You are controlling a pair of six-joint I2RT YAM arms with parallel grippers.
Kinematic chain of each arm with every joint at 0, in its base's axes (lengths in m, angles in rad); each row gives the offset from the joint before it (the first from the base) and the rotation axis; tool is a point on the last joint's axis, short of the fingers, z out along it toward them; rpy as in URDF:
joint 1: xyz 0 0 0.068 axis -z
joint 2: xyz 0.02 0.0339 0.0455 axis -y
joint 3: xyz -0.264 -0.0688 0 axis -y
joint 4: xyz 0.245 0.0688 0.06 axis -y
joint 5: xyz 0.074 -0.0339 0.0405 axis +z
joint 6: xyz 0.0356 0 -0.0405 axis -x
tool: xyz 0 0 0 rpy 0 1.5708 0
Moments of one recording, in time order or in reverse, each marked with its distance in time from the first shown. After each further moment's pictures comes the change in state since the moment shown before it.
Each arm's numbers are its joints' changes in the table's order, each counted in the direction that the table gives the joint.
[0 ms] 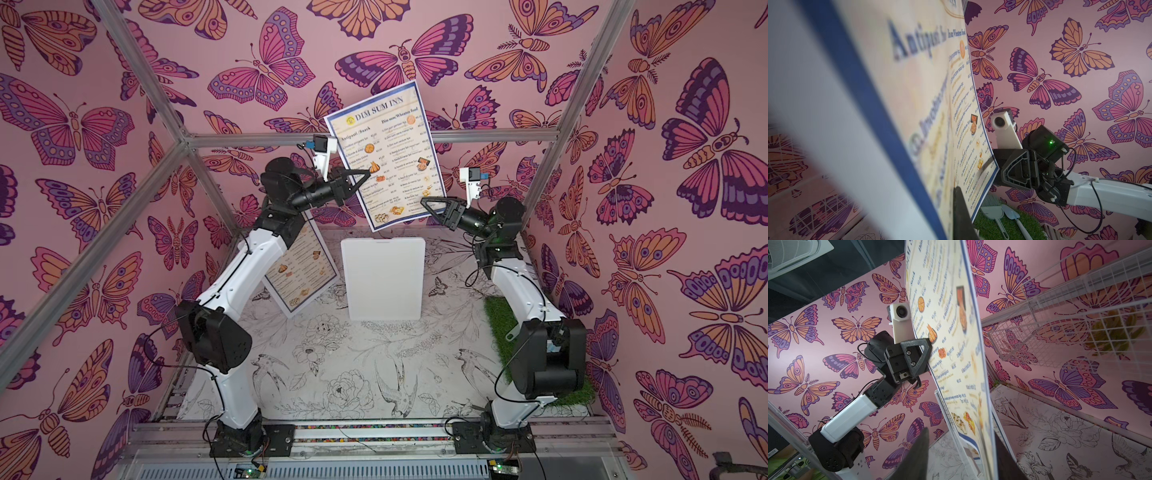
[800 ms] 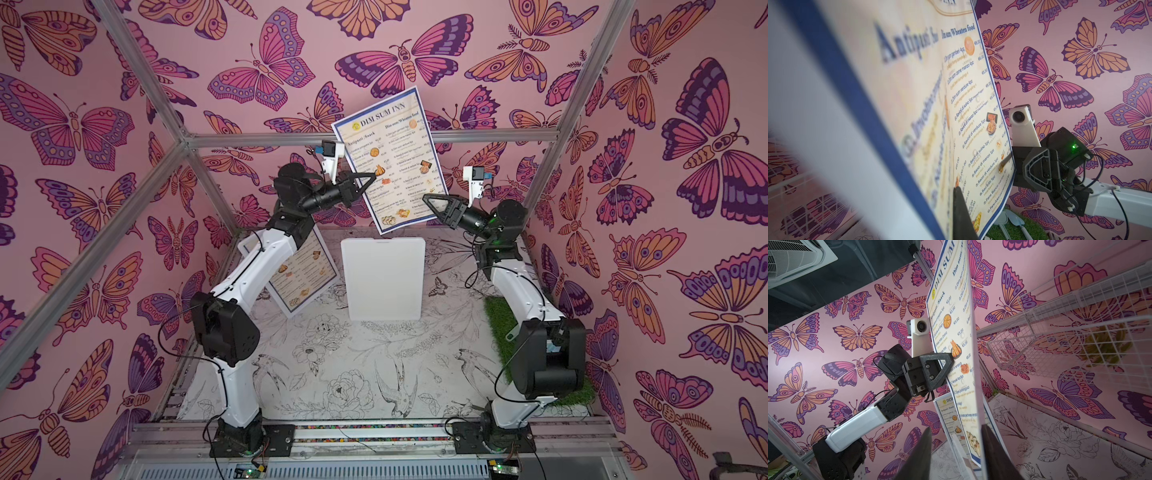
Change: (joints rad) left arm 0.011 -0.066 0.000 0.082 0.032 0.040; right arm 0.000 0.000 -0.014 0.055 -0.041 -0.028
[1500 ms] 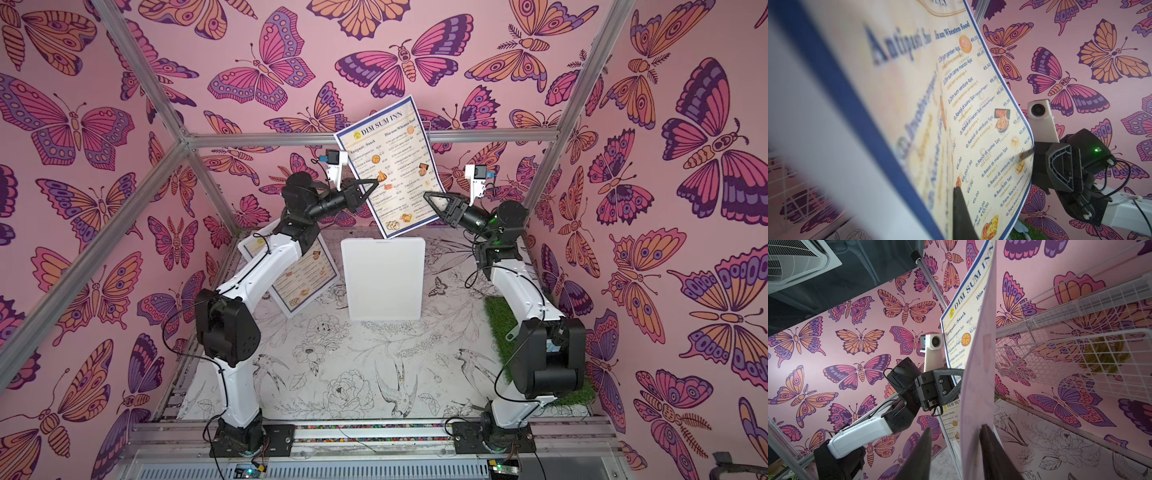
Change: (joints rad) left arm 0.014 0.001 -0.102 0.083 0.065 0.031; right arm -0.001 -0.003 0.000 0.038 -0.017 -0.021
